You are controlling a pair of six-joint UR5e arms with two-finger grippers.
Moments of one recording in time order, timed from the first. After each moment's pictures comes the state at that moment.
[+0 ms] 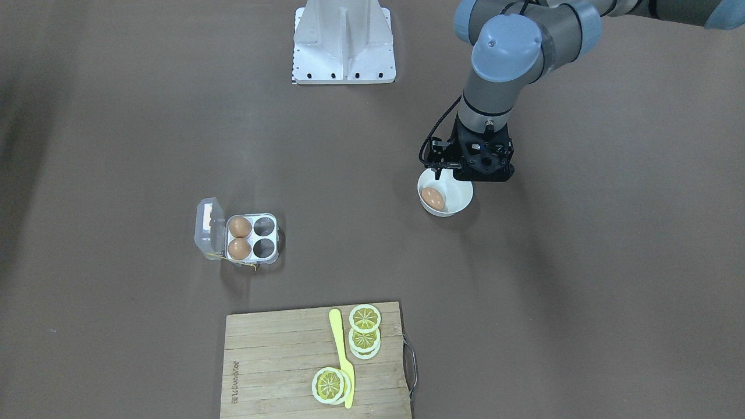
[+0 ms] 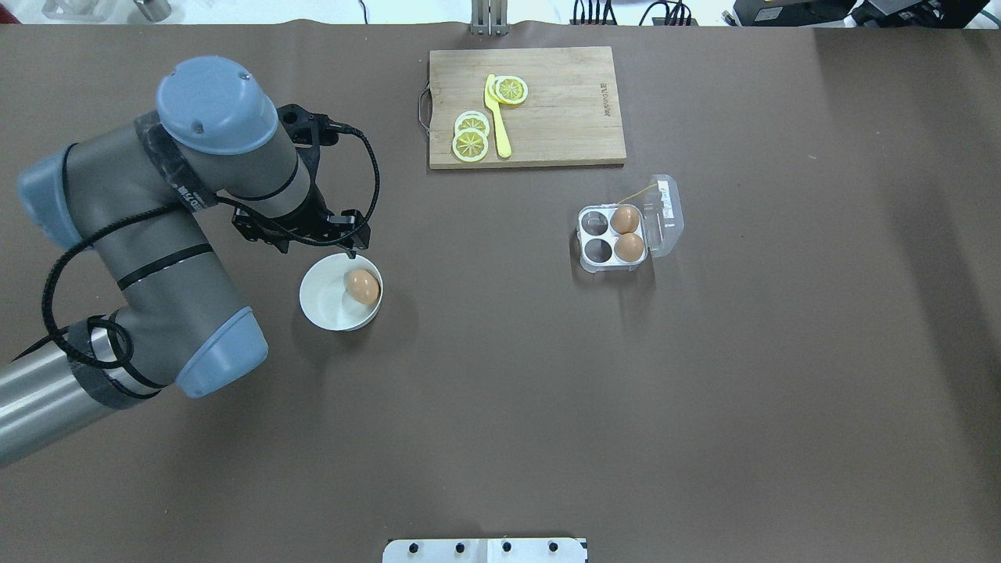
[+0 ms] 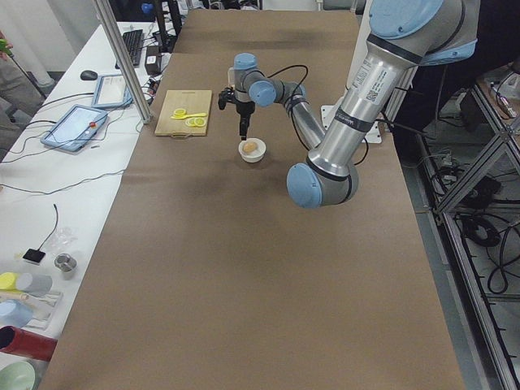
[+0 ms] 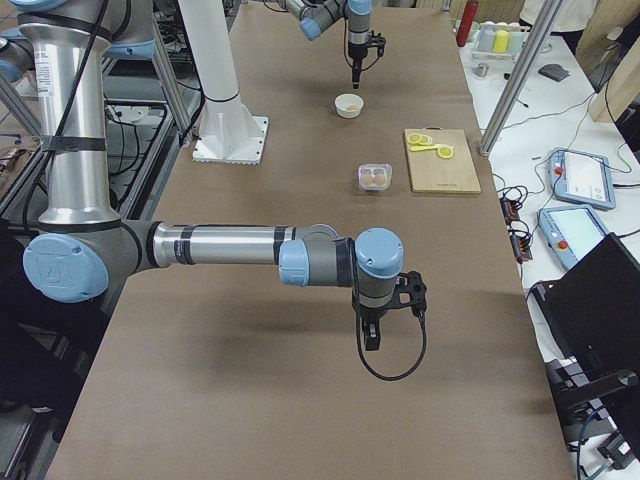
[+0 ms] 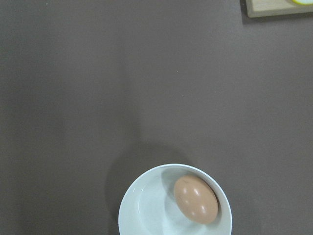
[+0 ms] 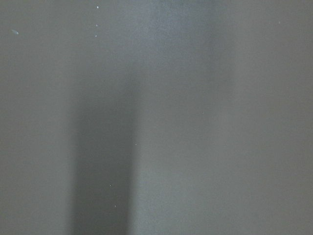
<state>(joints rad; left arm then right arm) -0.71 -2.15 -1.79 -1.43 -1.99 -0.96 1.60 -1.57 1.62 -1.57 2.35 -0.07</state>
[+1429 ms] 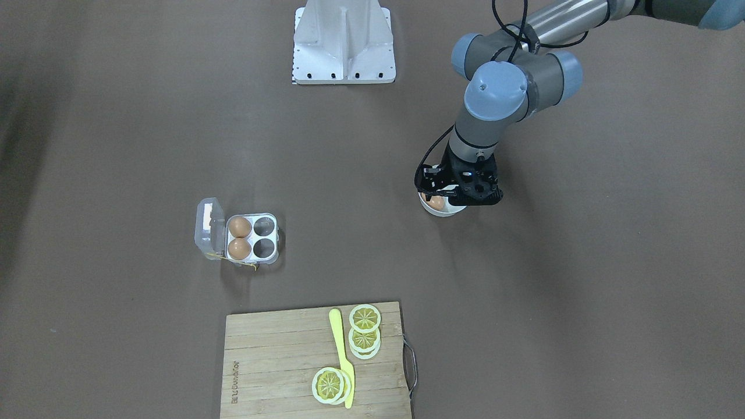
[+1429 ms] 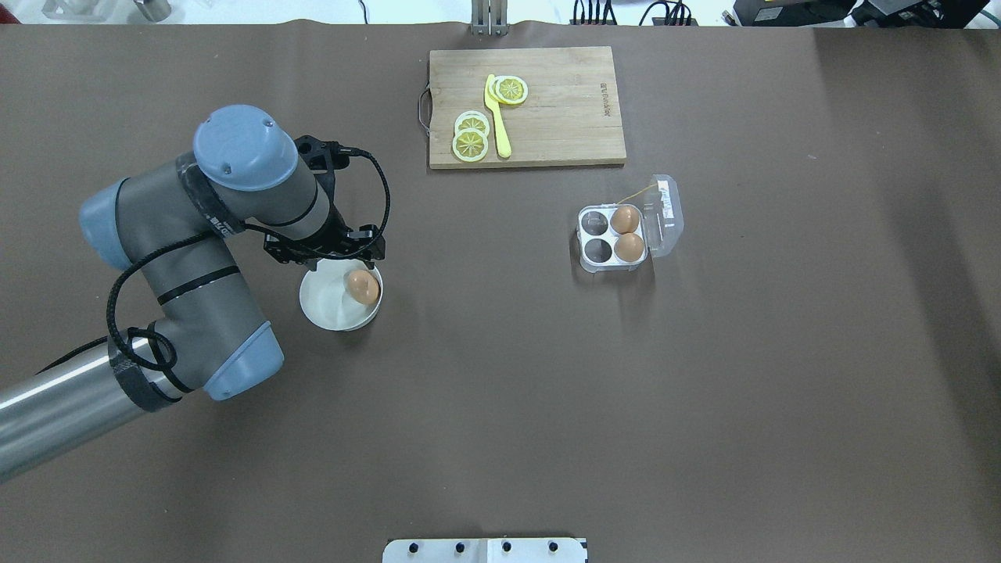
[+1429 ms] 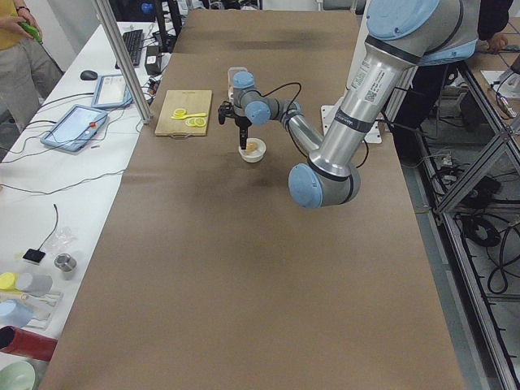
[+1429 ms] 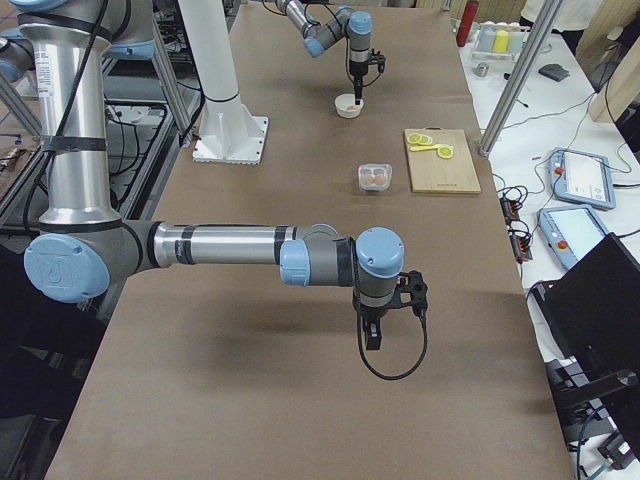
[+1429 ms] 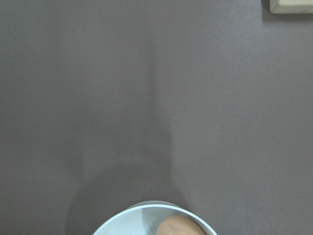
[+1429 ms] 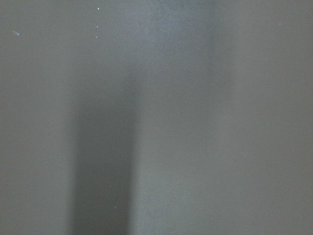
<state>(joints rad) -0.67 -2.10 -1.66 -1.71 -1.99 -1.13 1.60 -1.57 1.62 -1.57 2.35 -0.07</state>
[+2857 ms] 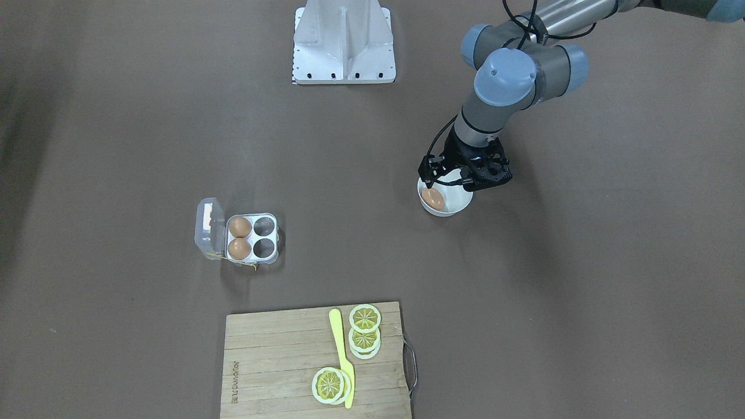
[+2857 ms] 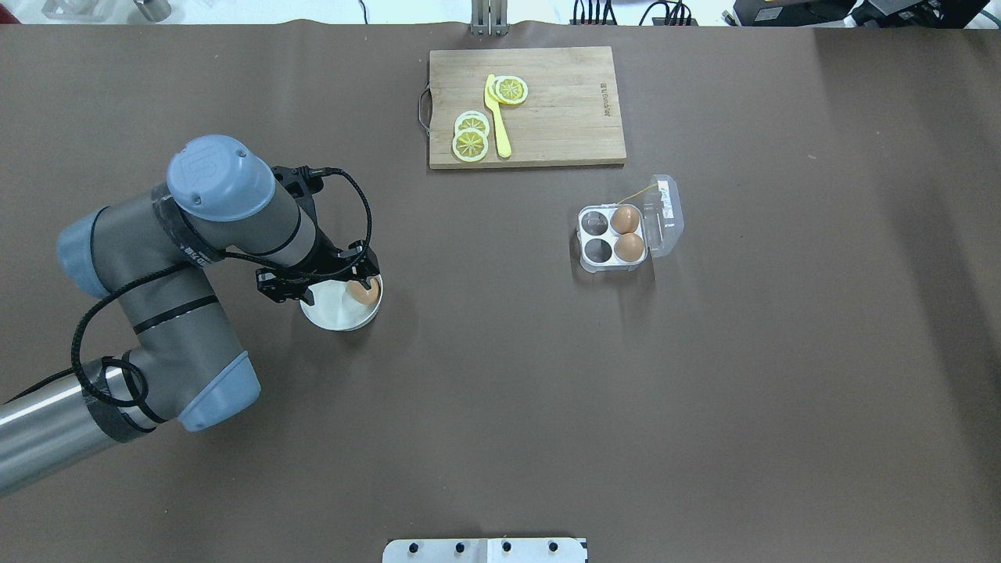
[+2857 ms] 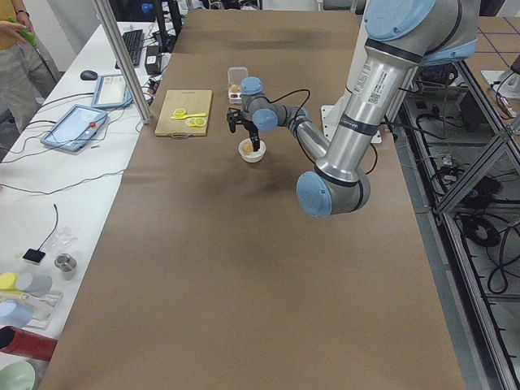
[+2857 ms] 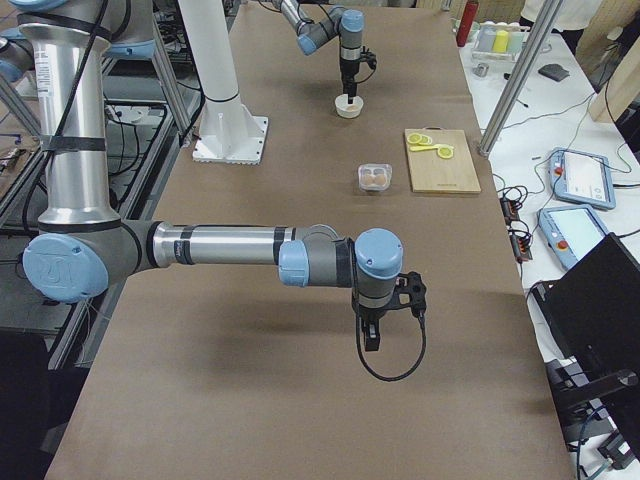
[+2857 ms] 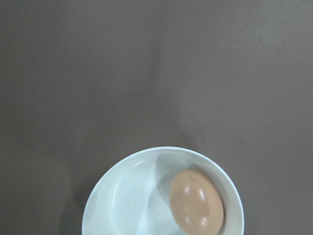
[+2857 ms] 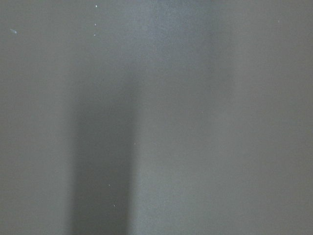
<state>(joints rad) -0.63 -2.05 -1.71 -1.74 -2.03 -1.41 1.60 -1.57 1.62 -1.57 2.35 -0.07</state>
